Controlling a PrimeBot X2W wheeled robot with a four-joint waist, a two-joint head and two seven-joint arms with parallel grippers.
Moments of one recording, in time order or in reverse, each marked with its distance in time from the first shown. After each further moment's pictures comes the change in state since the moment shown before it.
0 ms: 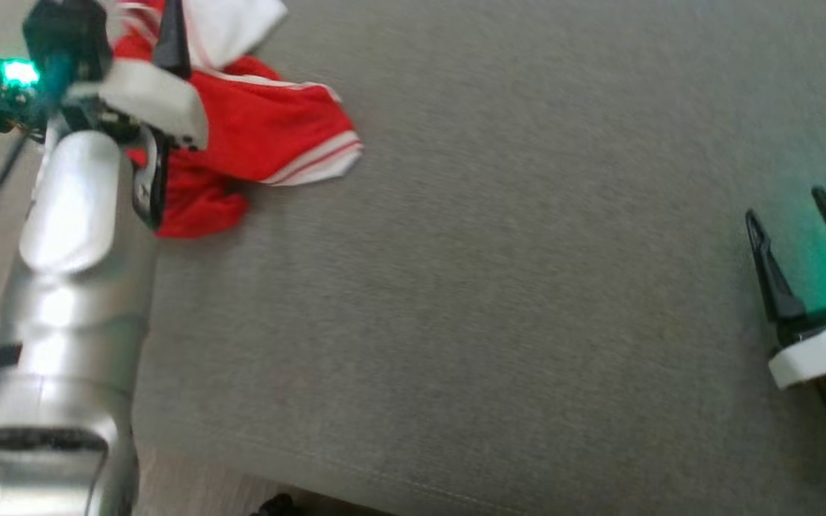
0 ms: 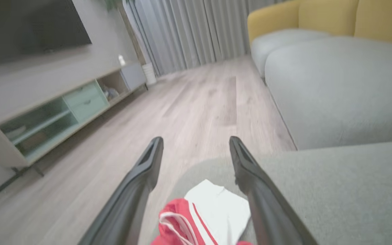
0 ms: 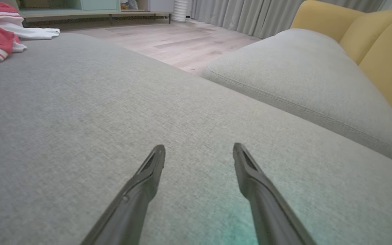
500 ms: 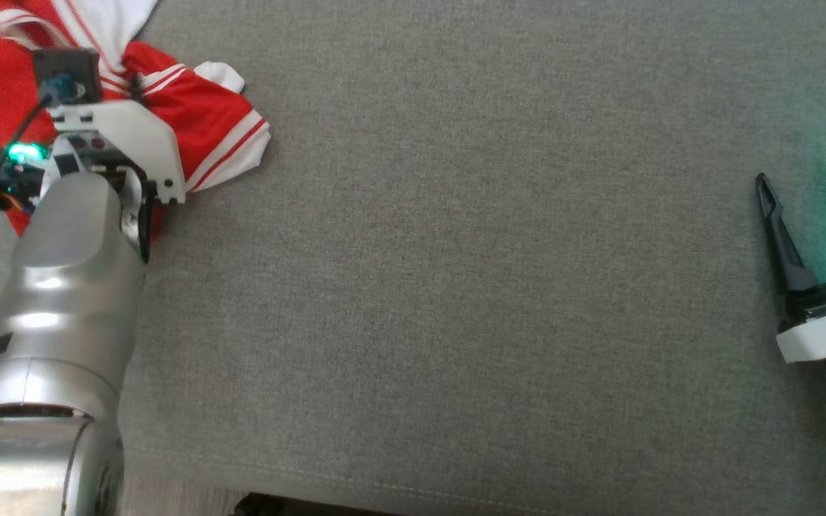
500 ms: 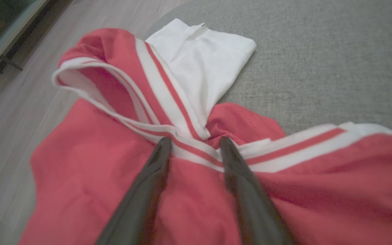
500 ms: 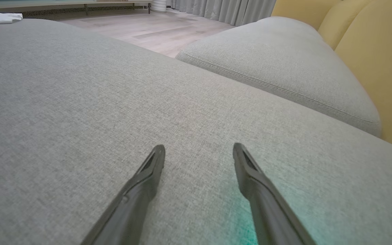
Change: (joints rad) left arm -0.134 0.015 0.023 0.481 -0.024 0.042 0.192; right arm -0.046 -0.020 0.001 -0.064 0.007 0.000 -0.009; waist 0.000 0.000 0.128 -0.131
